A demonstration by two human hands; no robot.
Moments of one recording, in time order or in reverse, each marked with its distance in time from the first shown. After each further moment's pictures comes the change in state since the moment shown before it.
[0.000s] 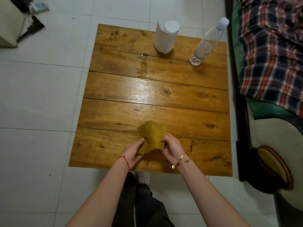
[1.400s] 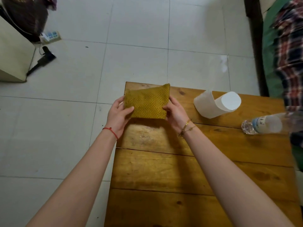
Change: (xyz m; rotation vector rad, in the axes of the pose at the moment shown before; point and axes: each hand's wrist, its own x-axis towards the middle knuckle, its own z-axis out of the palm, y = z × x) left_hand 0.127 0.468 -0.046 -0.034 -0.067 0.624; right_hand 0.242 -0.264 0.310 -0.156 -0.228 -0.301
